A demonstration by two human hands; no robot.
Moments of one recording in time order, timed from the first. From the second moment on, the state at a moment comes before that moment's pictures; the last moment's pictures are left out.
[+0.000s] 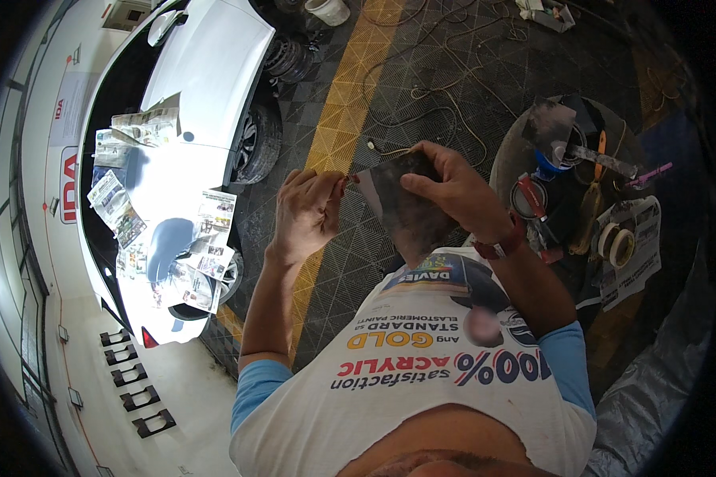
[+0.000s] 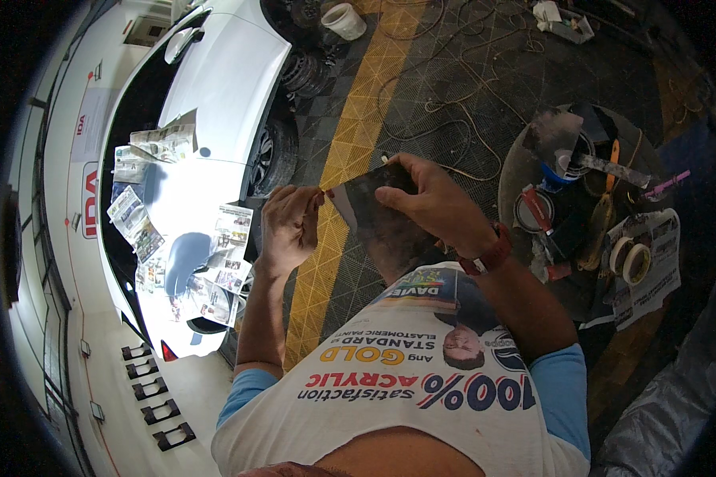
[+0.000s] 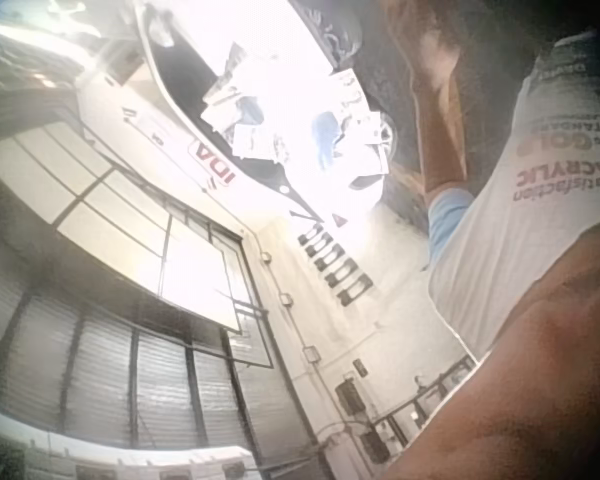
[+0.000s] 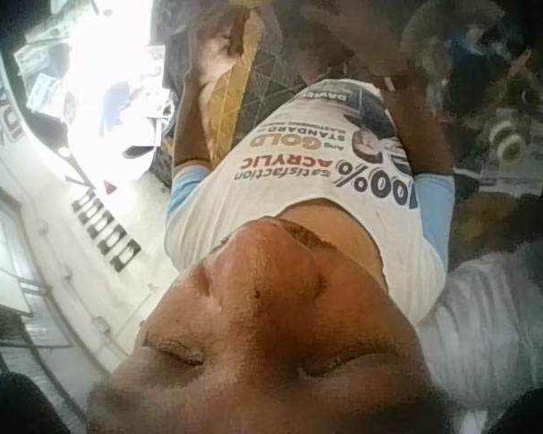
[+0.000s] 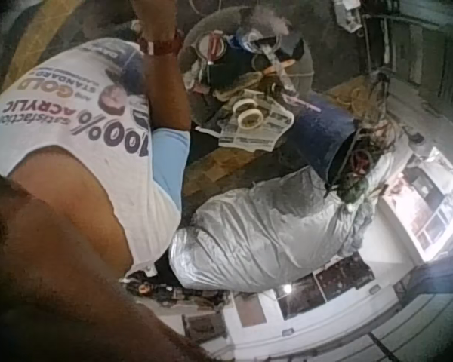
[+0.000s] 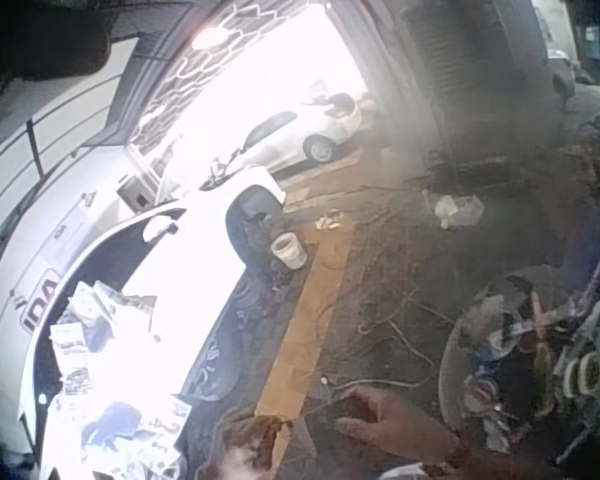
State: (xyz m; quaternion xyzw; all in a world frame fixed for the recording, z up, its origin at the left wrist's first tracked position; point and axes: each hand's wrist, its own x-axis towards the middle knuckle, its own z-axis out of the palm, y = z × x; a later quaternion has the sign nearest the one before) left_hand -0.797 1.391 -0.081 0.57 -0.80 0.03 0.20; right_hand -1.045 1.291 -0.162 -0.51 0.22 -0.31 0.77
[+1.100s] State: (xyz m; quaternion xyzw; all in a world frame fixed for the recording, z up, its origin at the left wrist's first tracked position) left_hand -0.816 1.387 -0.089 0.56 -0.79 -0.06 0.24; right_hand -1.054 1.292 -0.177 -0.45 0.17 -0.30 0.83
